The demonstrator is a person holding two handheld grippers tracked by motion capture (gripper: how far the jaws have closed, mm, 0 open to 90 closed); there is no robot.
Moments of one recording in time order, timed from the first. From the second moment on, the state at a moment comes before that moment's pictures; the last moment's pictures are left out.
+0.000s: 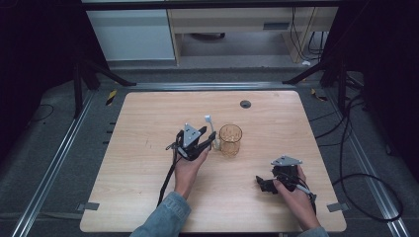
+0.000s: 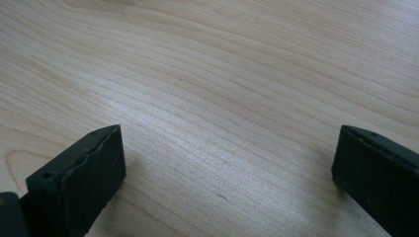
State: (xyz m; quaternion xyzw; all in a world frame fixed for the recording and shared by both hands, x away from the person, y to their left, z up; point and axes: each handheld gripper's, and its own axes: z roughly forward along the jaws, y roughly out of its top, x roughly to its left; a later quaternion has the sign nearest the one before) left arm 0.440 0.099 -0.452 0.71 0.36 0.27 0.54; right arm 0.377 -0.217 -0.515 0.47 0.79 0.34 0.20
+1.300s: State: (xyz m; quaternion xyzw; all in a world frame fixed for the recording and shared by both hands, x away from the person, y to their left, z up) left arm 0.432 0.118 -0.436 0.78 0.35 0.22 0.47; right arm 0.377 -0.217 -0.515 0.47 0.79 0.34 0.20
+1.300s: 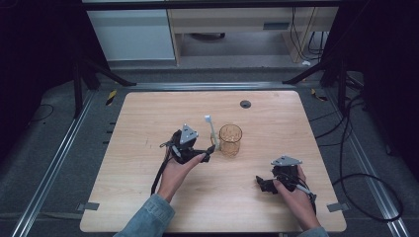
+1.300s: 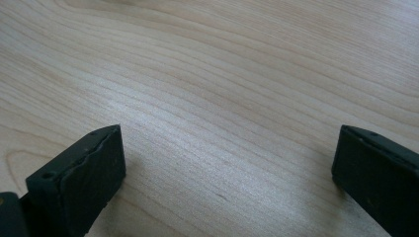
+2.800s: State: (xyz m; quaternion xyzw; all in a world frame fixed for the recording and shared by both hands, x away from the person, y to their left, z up) left arm 0.449 0.240 -0.468 0.81 0.43 0.22 0.33; right arm 0.377 -0.217 -0.515 0.47 0.79 0.34 0.20
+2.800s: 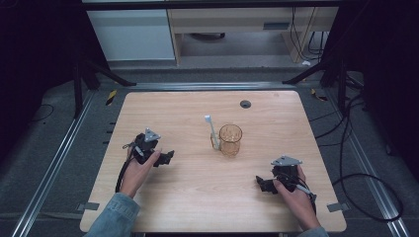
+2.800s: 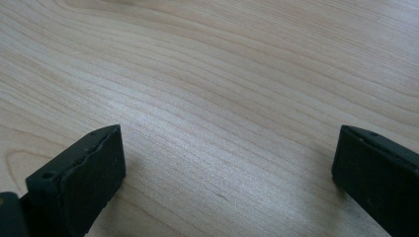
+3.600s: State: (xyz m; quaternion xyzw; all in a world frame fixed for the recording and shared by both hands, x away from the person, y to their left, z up) left arm 0.475 0.276 -0.495 0.79 0.49 0.22 0.31; right arm 0.377 -0.217 -0.515 0.47 0.79 0.34 0.20
